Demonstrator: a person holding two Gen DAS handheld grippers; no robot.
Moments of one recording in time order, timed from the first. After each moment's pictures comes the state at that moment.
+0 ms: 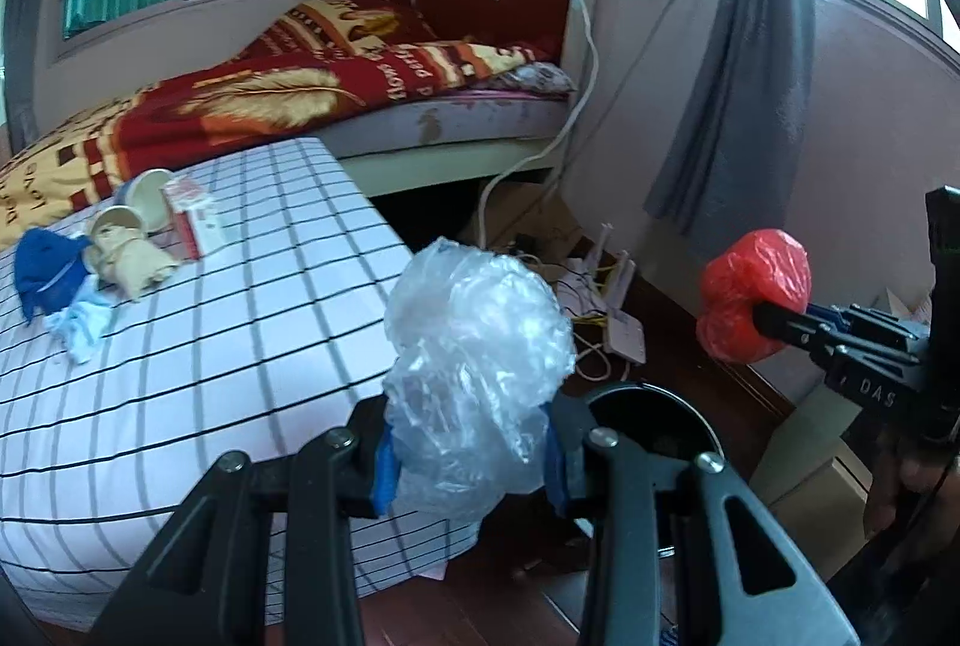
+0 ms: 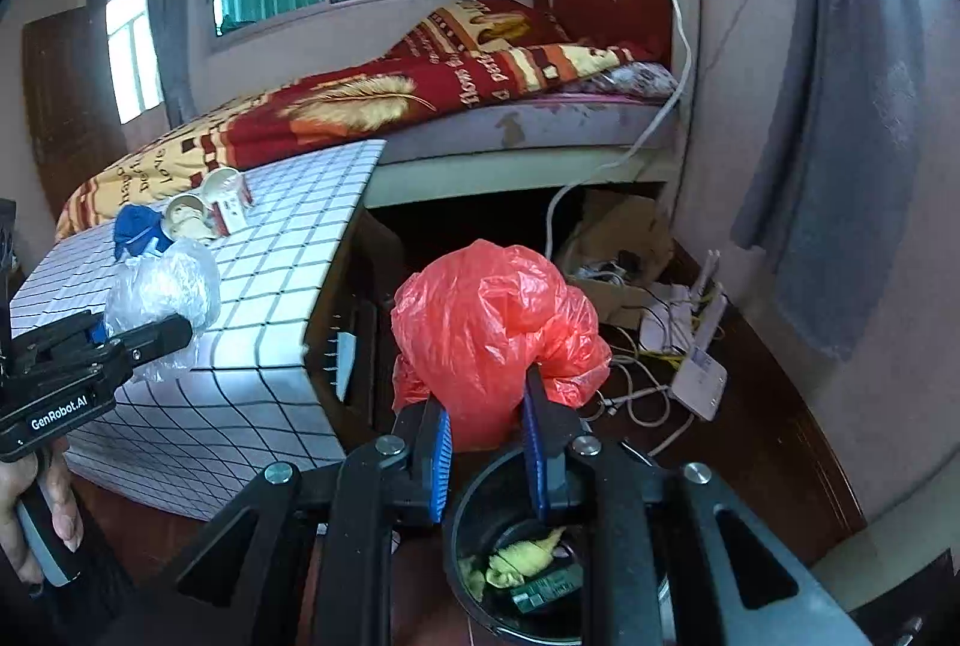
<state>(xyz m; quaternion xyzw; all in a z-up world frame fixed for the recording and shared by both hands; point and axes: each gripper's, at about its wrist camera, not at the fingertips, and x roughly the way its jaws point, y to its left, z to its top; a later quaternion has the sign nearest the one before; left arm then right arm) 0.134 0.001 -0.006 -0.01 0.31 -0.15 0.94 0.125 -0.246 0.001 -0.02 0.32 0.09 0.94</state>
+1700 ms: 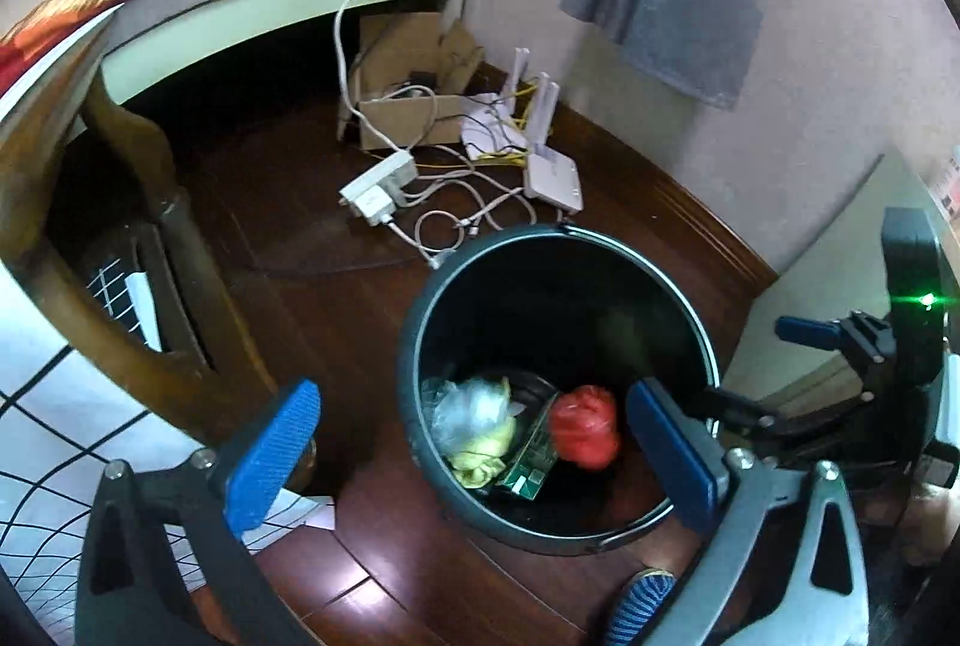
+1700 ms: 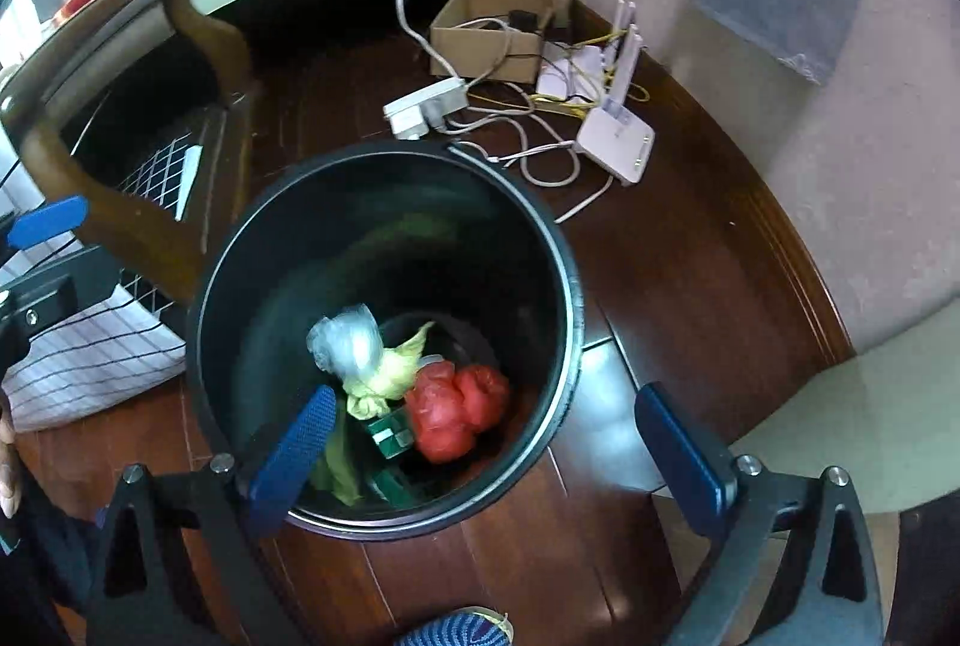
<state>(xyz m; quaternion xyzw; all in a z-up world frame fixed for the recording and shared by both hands) 0.172 -0.142 -0.121 0.04 0.46 -0.22 0.86 0.145 -0.370 -0.178 -0.01 0.52 -0.02 0.85</state>
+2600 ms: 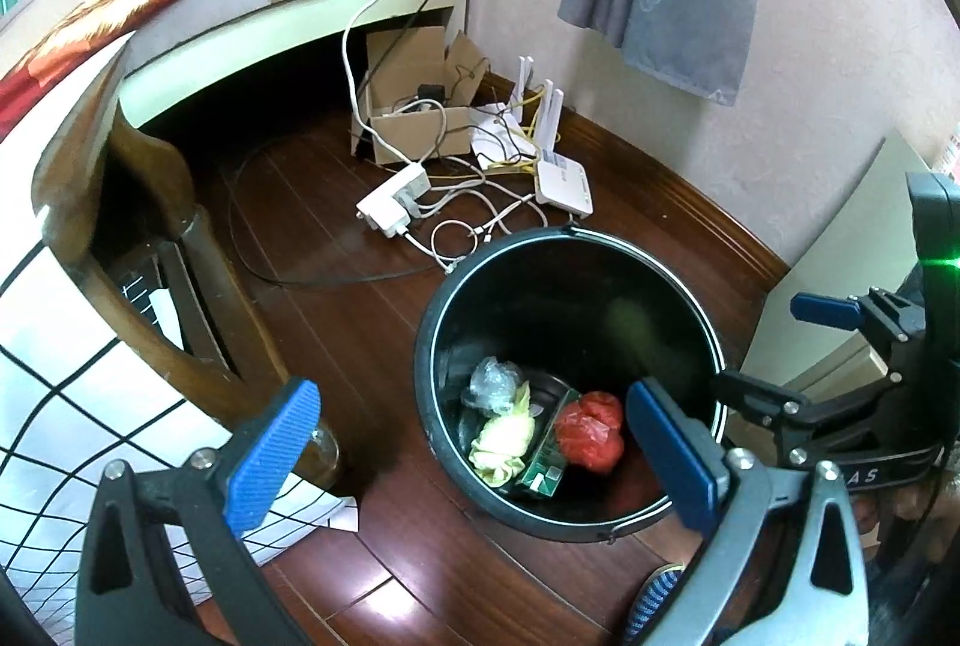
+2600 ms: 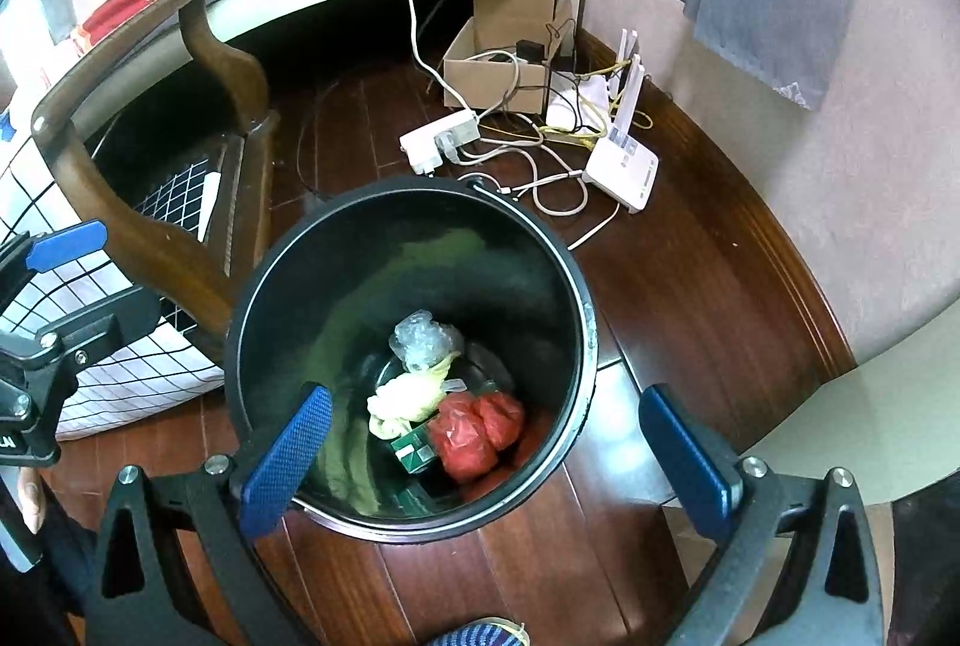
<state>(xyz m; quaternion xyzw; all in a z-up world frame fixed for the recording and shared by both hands) 0.161 -0.142 -0.112 0.07 0.44 -0.22 0.87 0.135 -0.354 -0.157 0.00 0.49 0.00 0.87</state>
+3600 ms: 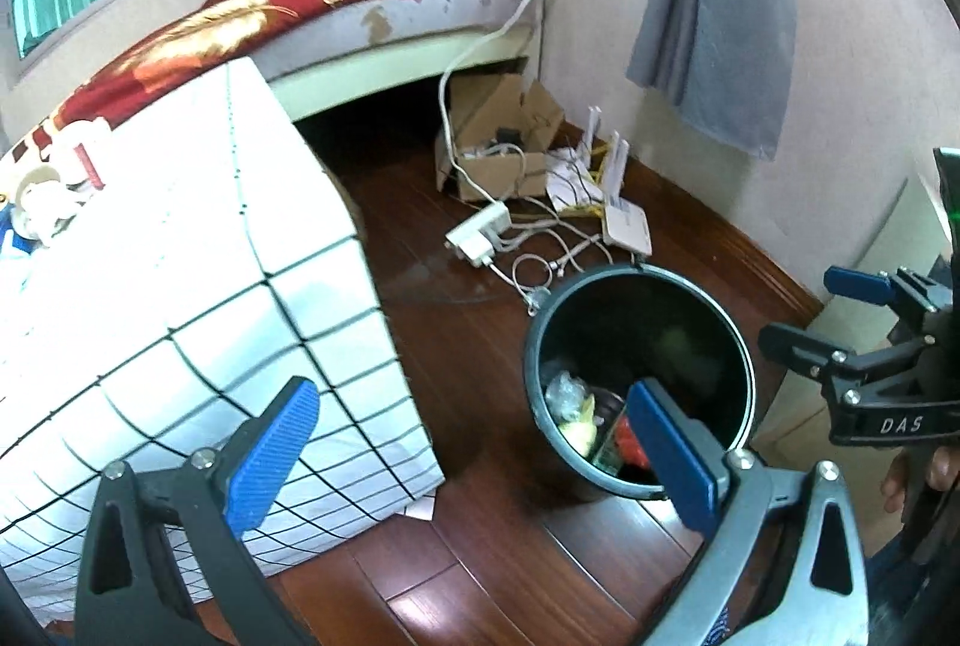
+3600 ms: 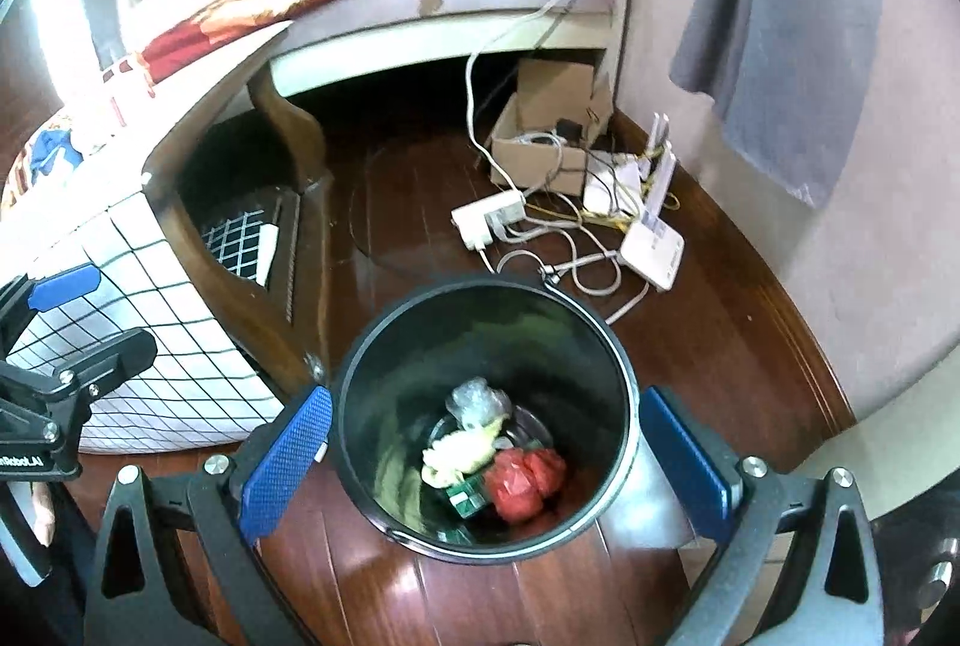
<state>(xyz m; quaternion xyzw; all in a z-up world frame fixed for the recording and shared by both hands) 0.131 -0.074 -0.065 0.06 0.40 -0.14 0.90 0.123 -0.306 -0.092 -0.01 0.42 0.03 0.91</state>
